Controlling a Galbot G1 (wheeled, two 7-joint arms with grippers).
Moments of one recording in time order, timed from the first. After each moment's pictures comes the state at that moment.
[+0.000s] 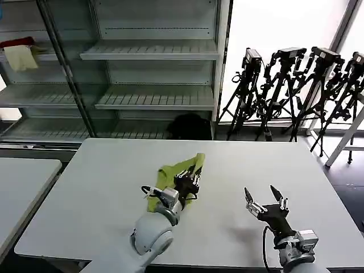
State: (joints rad) left arm 0.79 -1.18 0.24 -1.88 -0.44 0.39 -0.35; right arm -1.54 0.95 0.47 2.22 0.56 -0.16 0.29
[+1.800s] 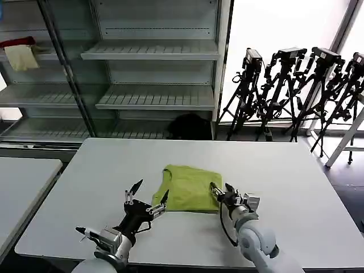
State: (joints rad) left arm 1.38 -1.06 -0.23 -2.27 -0.25 0.37 -0.19; right arm -1.04 1.18 0.16 1.85 0.78 -0.44 0.39
